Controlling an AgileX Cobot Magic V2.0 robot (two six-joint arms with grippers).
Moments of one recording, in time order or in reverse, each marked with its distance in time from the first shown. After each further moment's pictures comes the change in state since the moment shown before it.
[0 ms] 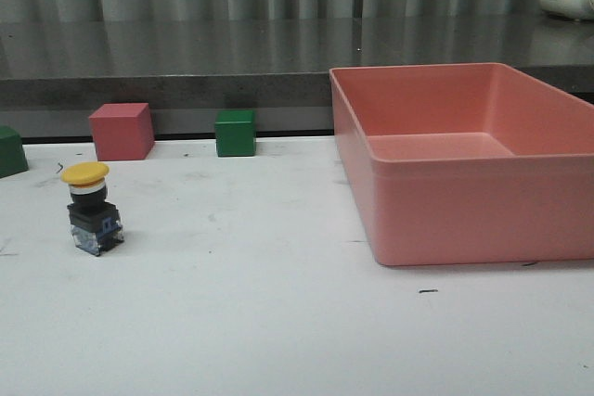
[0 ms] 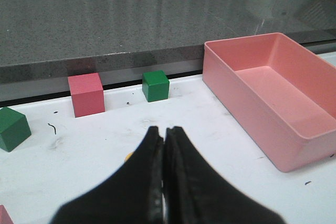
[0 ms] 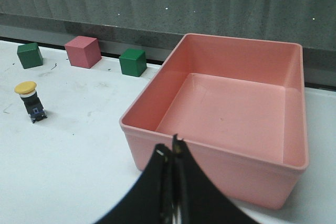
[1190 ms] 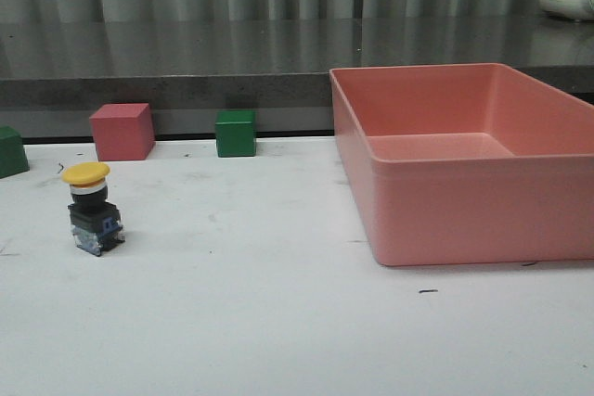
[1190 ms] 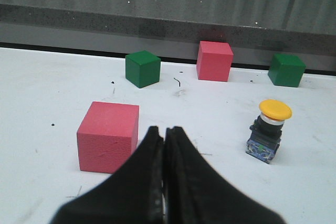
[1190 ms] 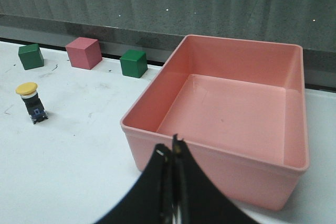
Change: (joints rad) left arm 0.418 -0.535 0.586 0.007 -0.168 -0.002; right arm 0.000 0.000 0.000 0.000 -0.002 0.000
